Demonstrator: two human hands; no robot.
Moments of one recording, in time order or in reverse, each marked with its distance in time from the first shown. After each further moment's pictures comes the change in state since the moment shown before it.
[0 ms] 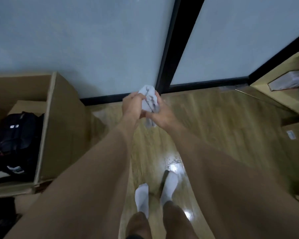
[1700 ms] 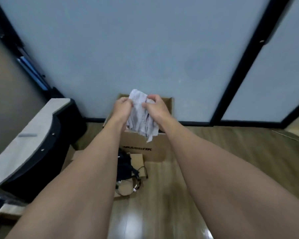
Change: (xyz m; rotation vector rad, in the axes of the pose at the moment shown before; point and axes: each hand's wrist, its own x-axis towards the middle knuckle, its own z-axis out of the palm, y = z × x) left_hand -0.551 -0.047 -0.686 0.025 0.206 0.529; right_hand -0.602 -0.271 0.517 0.091 0.023 -0.351
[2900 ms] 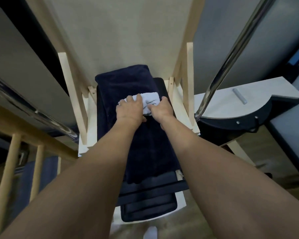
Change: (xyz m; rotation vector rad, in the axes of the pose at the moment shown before) left_hand -0.163 -0.342 -0.711 1.038 0.667 -0.857; right_hand -0.268 0.059 0.804 -0.569 -1.057 -0.118
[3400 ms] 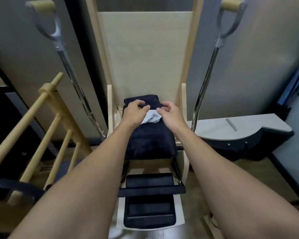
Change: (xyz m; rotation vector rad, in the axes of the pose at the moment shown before) left_hand -0.233 0.020 -0.128 -1.013 0.306 -0.053; right_hand -0.230 -0.021 -0.131 0.155 -0.164 -0.420
